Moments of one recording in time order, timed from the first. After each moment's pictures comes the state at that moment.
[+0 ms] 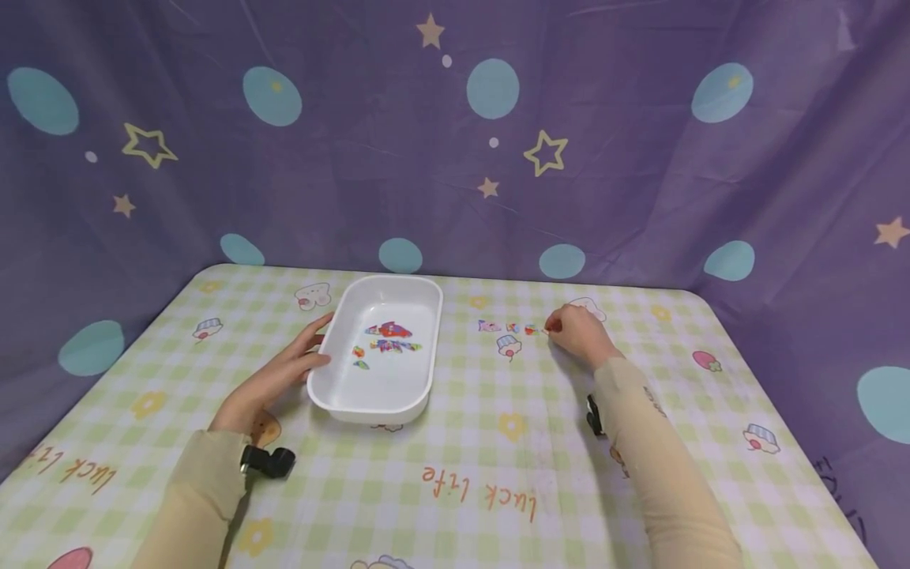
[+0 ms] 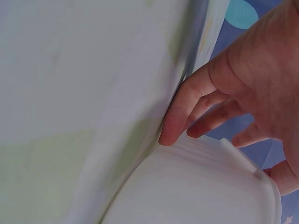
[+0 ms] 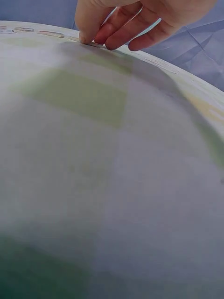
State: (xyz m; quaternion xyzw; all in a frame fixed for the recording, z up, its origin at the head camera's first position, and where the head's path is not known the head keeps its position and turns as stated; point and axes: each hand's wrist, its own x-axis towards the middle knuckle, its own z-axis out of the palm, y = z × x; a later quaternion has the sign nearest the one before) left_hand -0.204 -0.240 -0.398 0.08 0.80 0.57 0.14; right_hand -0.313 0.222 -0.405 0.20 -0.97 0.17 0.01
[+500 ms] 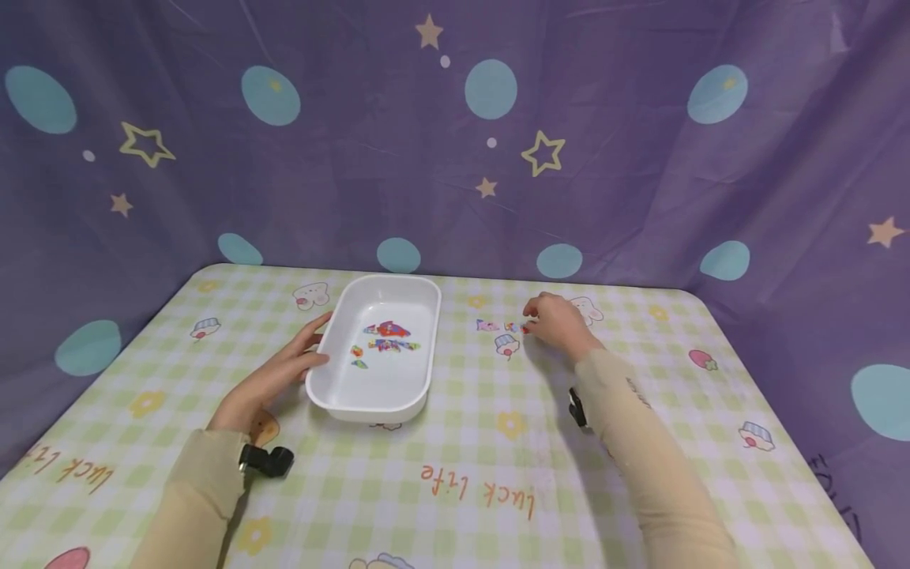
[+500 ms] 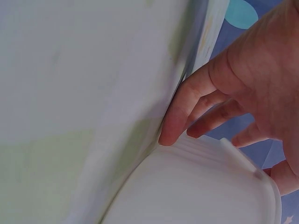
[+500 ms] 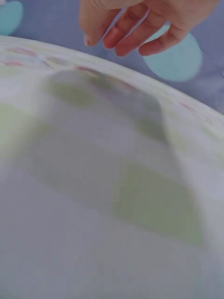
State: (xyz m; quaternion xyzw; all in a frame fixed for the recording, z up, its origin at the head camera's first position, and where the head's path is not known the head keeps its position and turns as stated) left_hand -0.204 -0.241 -0.399 0.09 0.80 0.58 0.13; right_hand -0.307 0.187 -0.382 0.22 -0.97 0.14 0.02
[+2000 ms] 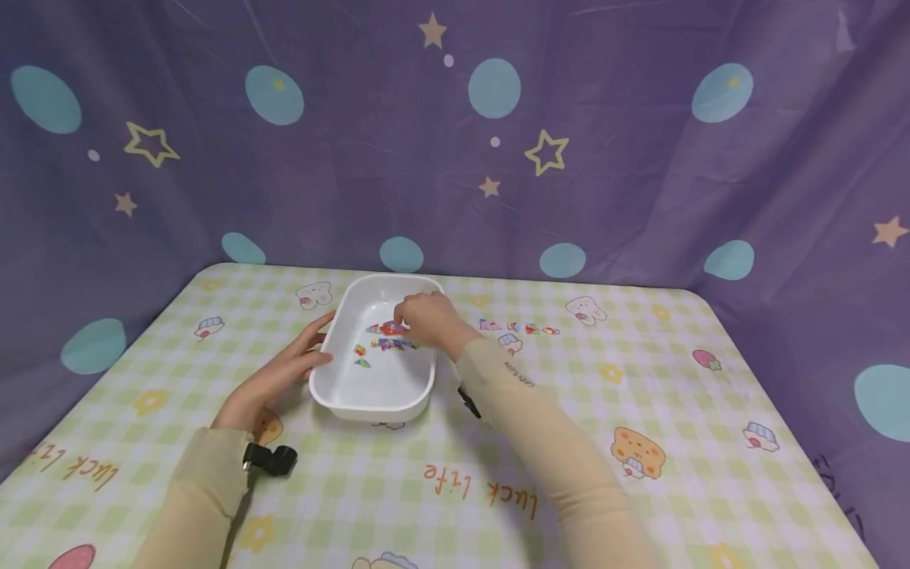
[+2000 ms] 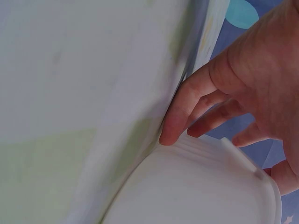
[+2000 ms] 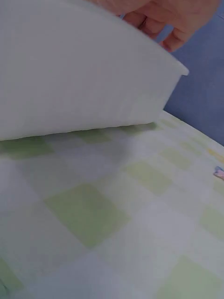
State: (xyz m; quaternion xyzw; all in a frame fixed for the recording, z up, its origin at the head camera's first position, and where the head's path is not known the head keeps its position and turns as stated) left_hand -0.206 -0.241 -0.401 0.08 0.80 0.57 0.14; right_hand -0.283 0.004 -0.352 0.39 -0.92 0.04 0.01
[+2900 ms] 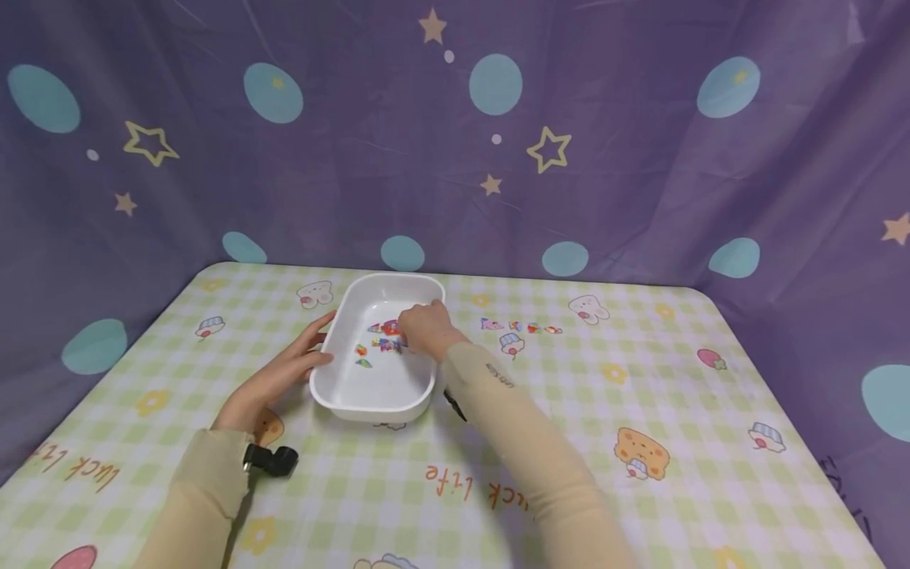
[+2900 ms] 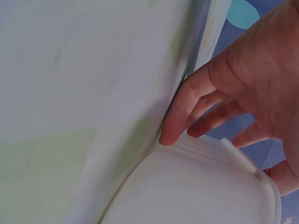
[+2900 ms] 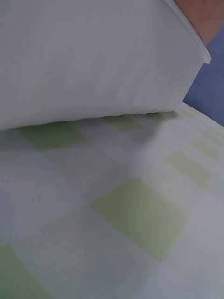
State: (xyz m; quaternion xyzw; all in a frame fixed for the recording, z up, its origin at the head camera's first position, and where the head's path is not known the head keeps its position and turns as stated) left_hand -0.206 -0.241 -0.400 0.08 0.80 0.58 0.13; right_hand -0.286 -0.013 -0.370 0.32 -0.94 -0.04 -0.07
